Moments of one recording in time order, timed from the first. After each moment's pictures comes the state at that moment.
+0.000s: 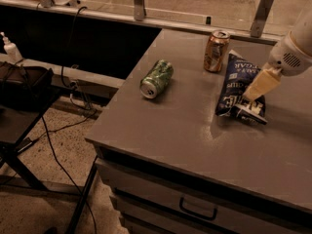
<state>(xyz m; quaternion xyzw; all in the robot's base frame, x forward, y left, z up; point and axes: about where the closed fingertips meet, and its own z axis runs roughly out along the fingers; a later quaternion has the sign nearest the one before) 0.562 -0.270 0.881 -0.43 0.88 0.05 0.18</state>
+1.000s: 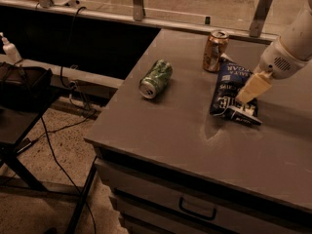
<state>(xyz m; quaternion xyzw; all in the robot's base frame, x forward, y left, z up) 0.570 -0.257 0.861 -0.46 0.87 0.08 0.17</state>
